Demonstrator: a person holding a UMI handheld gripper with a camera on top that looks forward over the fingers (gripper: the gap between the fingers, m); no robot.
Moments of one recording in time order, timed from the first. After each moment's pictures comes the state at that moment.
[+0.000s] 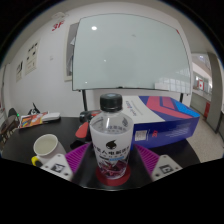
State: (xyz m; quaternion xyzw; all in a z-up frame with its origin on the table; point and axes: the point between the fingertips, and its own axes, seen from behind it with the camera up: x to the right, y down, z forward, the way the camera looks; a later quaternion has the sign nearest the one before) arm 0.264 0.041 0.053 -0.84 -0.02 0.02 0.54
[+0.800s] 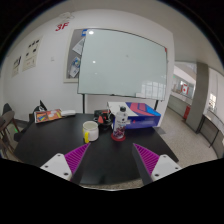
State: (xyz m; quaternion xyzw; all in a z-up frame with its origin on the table) arm 0.171 -0.260 0.187 -0.84 0.03 -0.09 0.53
